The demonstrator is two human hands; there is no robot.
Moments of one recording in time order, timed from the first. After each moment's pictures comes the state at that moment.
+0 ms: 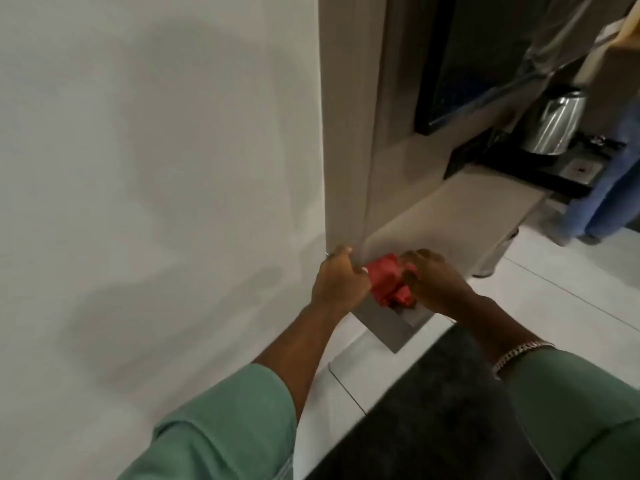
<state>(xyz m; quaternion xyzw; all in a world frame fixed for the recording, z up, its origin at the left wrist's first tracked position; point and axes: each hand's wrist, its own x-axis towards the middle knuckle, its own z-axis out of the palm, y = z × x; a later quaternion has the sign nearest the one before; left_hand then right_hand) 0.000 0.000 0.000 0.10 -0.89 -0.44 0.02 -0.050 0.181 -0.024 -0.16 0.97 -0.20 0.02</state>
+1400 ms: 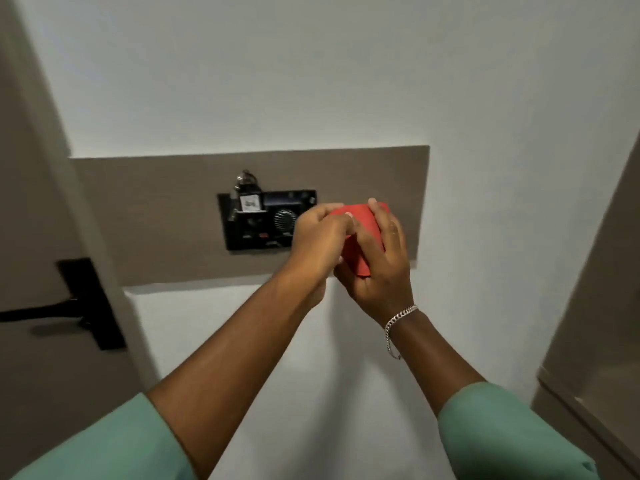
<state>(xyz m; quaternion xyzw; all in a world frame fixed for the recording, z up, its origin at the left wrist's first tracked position) 0.378 -0.289 0.312 0.18 -0.65 -0.65 0.36 0.263 -0.249 0.223 -0.50 0.62 -0.48 -0.37</state>
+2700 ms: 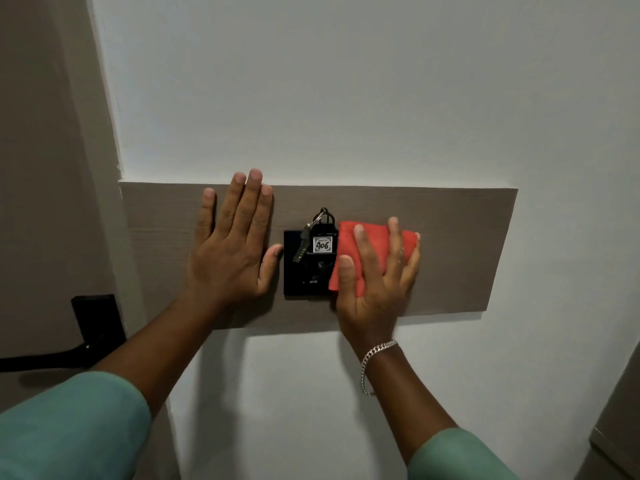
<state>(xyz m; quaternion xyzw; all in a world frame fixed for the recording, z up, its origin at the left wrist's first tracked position) 0.446 -0.530 0.289 0.19 -0.79 0.32 0.49 0.307 -0.383 0.230 -0.32 0.63 -0.54 -0.45</state>
